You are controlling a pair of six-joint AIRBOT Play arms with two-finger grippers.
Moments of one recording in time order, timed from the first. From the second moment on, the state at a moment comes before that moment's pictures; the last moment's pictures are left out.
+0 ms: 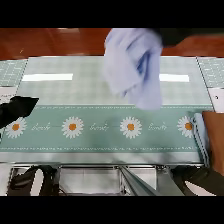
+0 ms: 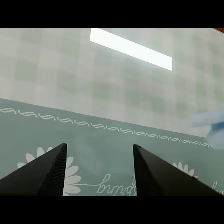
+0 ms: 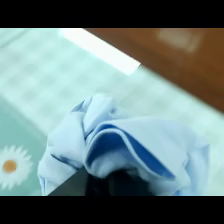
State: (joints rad) left arm 0.31 -0.37 0.72 0.95 -1.15 -1.48; right arm 0.53 -1.19 1.82 -1.32 1.26 1.42
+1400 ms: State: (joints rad) left arm 0.30 -0.95 0.49 0.69 -1.22 -1.21; right arm -0.19 -0.88 0.50 -1.03 1.09 1.40
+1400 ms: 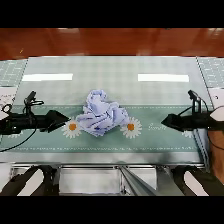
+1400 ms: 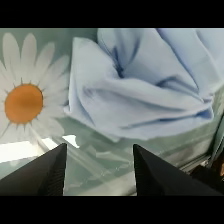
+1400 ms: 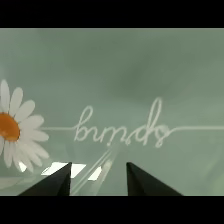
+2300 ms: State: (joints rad) left arm -0.06 -1.27 0.61 0.58 -0.93 -1.17; right arm -0.04 -0.92 0.39 -0.80 1.02 1.31
